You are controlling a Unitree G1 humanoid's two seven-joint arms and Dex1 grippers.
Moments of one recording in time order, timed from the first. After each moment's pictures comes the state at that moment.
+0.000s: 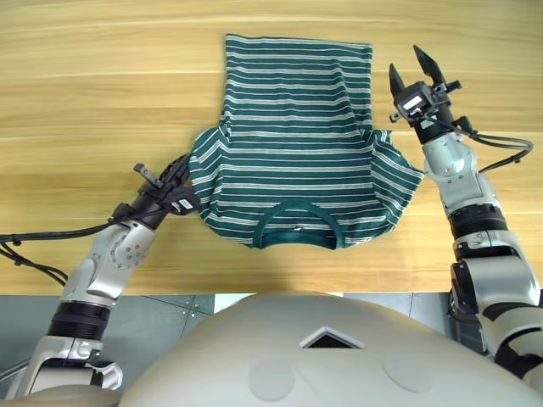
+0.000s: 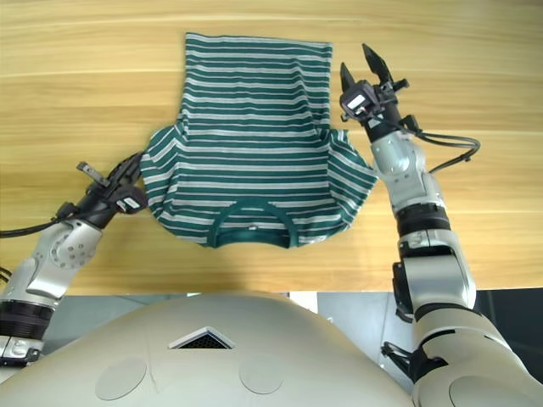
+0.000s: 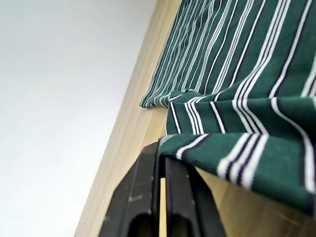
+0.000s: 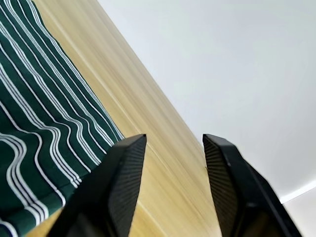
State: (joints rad) left arm 0.32 0.68 -0.14 0.02 0.57 -0.47 0.00; right arm -0.35 -0.50 0.15 0.70 -0.41 -0.62 -0.07
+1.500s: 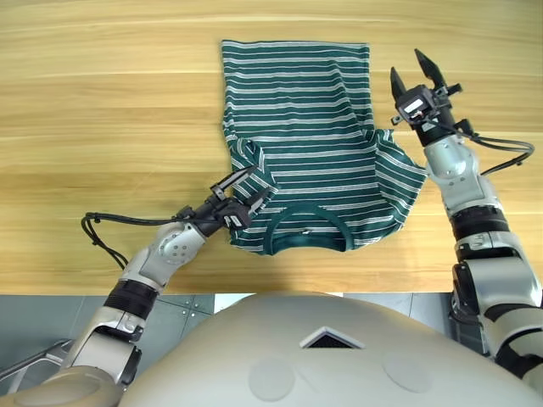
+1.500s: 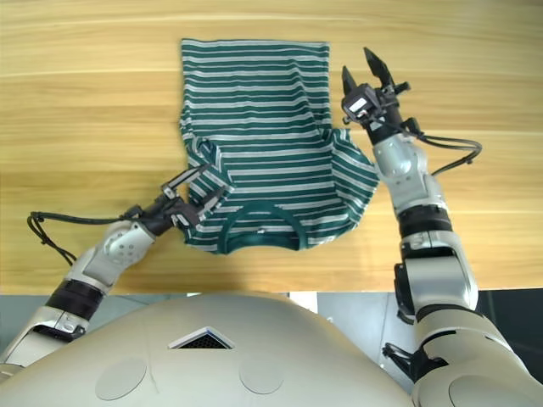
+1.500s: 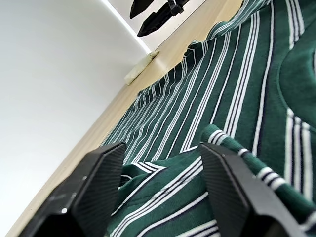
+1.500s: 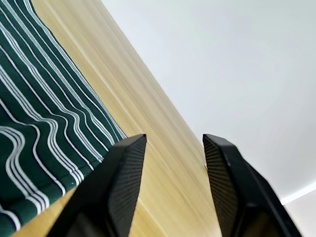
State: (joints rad) left arm 0.16 0.52 -0.39 0.24 0.44 -0.74 -0.15; right arm -0.28 -0.57 0.13 0.61 -0.42 -0.64 -0.04
